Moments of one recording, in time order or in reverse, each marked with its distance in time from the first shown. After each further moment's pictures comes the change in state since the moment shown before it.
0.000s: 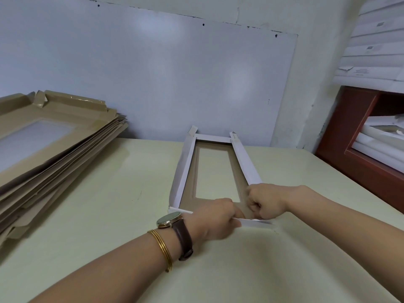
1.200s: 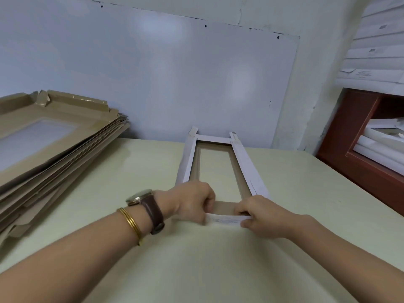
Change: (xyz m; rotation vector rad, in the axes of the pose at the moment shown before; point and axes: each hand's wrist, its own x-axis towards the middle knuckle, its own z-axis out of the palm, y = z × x) left_hand -0.018 -0.027 -0.057 0.158 -0.068 -0.107; right_hand -0.019 -0.032 0.027 0.299 0.268 -0.043
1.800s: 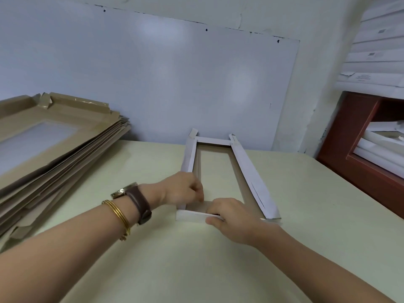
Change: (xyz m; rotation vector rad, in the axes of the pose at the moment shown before) left_hand -0.001 -0.027 -0.017 -0.161 0.070 -0.080; right_hand 0.026 -0.051 0.018 0.057 0.186 -0.079
